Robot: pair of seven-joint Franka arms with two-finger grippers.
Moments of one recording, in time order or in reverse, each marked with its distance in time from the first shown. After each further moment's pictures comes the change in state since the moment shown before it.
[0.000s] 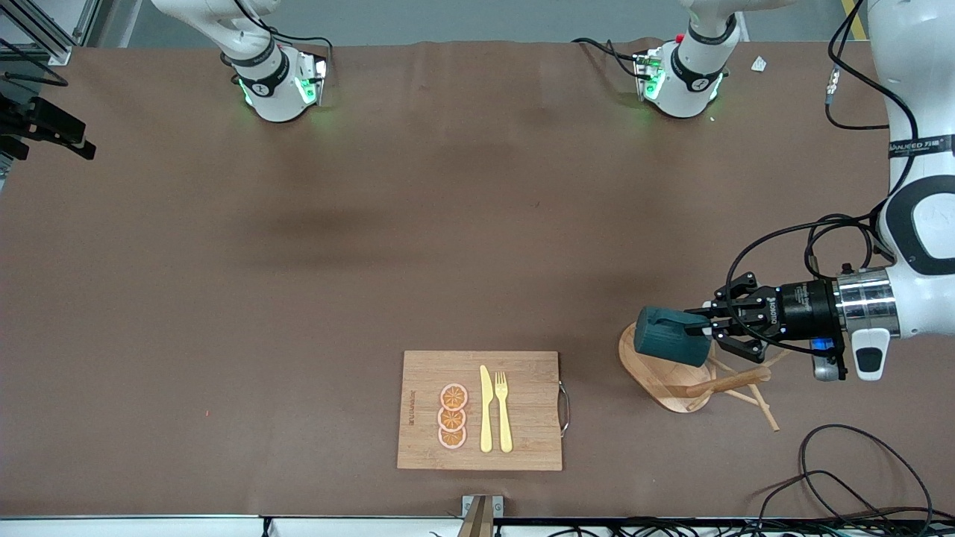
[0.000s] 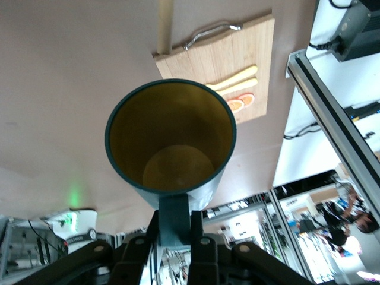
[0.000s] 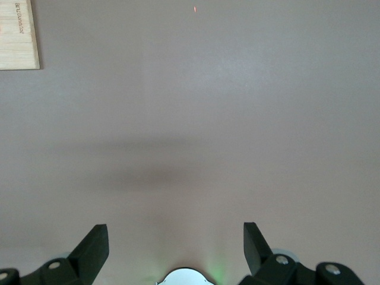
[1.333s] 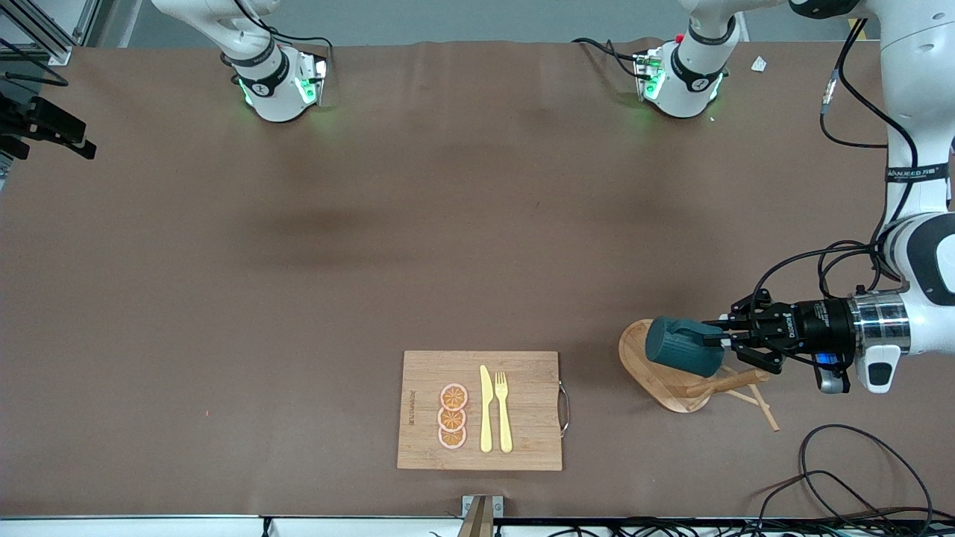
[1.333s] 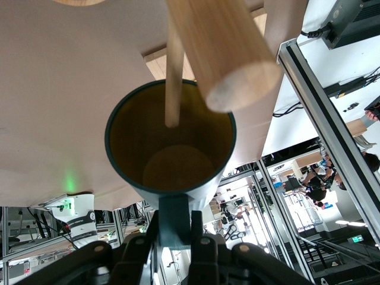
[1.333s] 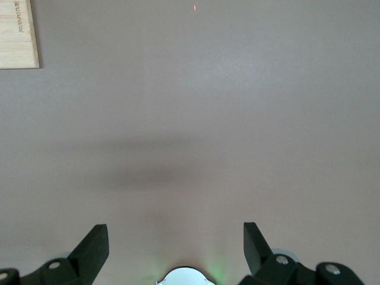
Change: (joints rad) left arm 0.096 0.095 0.000 0.000 -0.112 -0.068 0.194; right arm 0.000 0.000 0.000 -0.001 0.000 -0.002 0.000
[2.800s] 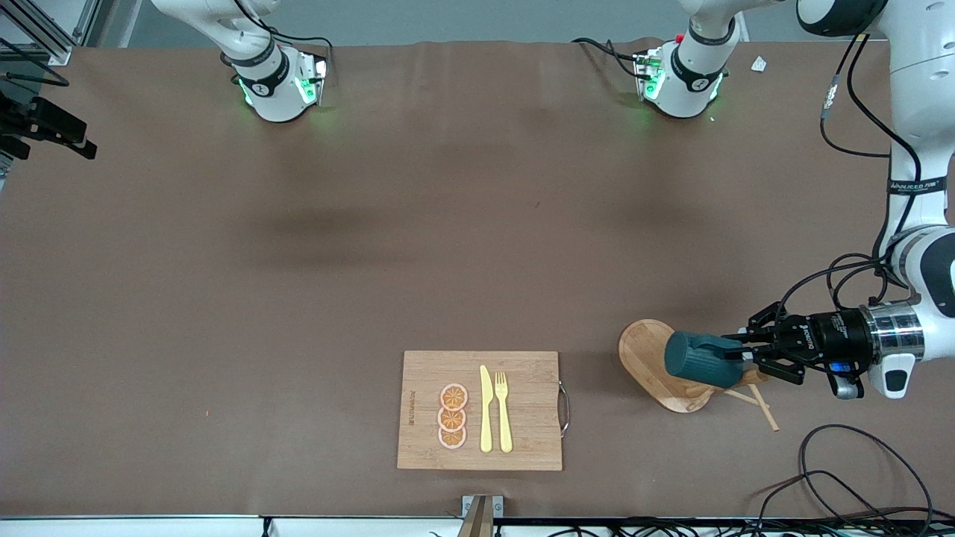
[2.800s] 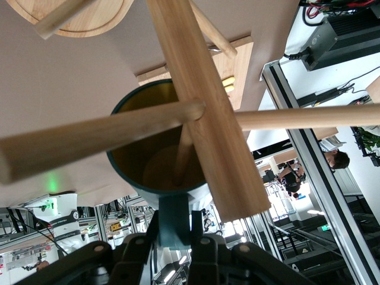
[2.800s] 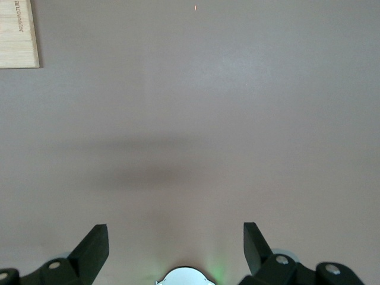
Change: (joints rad) left arm 0.065 0.063 0.003 0.001 -0.060 0.001 0.055; right arm 0.000 0.000 0.002 -0.001 0.000 0.000 0.000
